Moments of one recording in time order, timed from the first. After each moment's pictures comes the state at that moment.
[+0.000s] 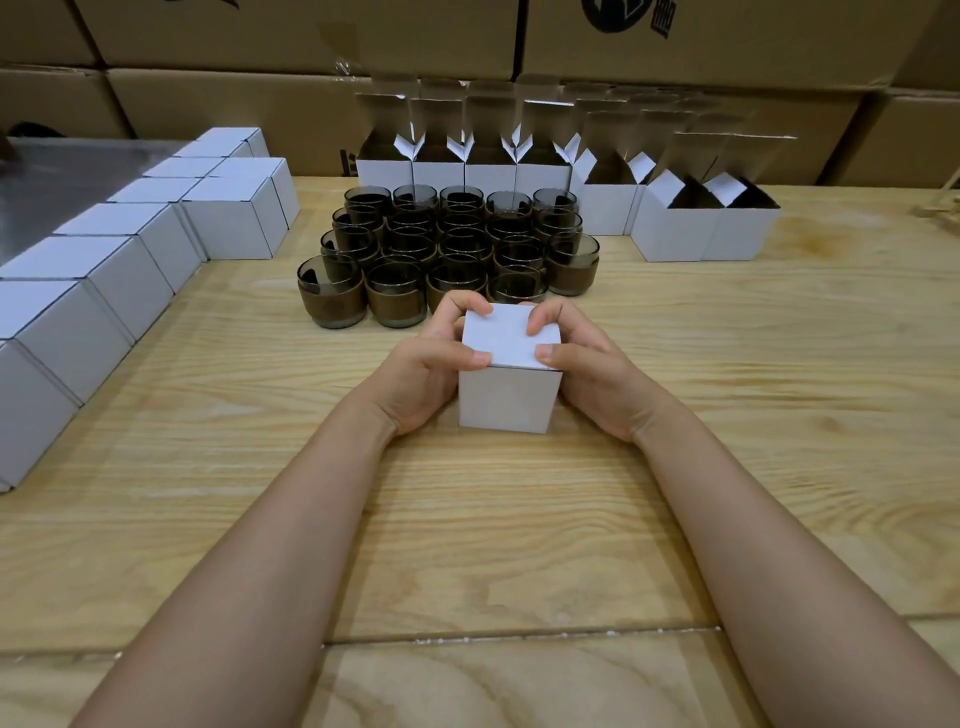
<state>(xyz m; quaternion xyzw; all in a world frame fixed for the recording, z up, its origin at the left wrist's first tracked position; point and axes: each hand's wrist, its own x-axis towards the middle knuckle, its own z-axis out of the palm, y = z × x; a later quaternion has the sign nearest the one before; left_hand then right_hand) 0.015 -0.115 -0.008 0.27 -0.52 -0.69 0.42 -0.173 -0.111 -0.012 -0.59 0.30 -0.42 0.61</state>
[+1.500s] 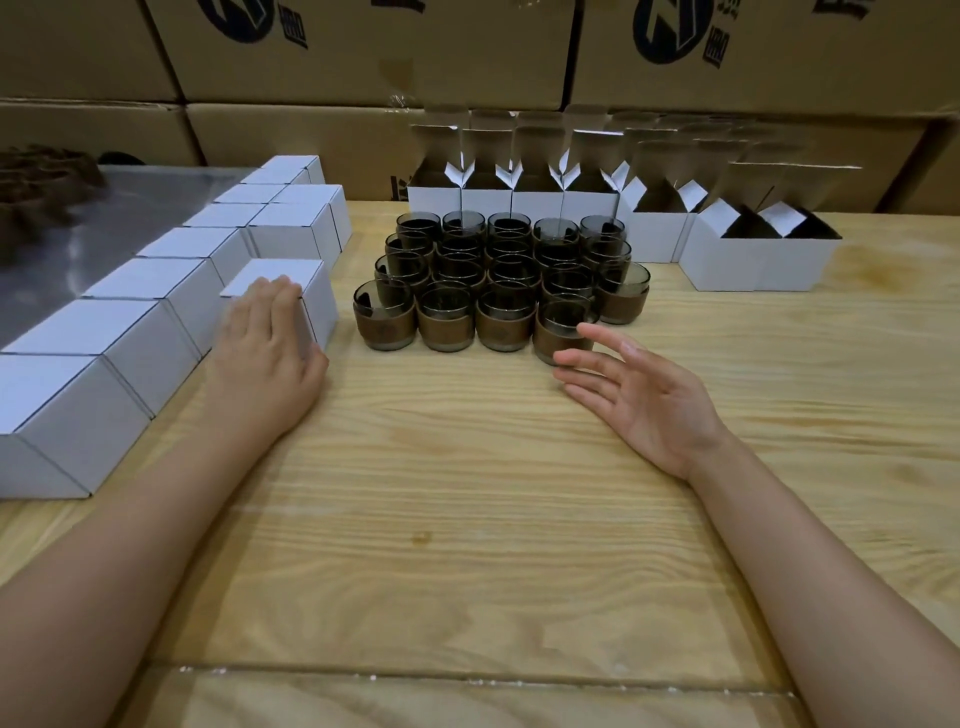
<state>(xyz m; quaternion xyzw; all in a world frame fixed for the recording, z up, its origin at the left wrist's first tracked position) 0.178 -0.130 -0.029 0.65 -0.68 0.19 0.27 -0.182 -0.125 -0.023 -0.47 0.31 -0.47 0.68</state>
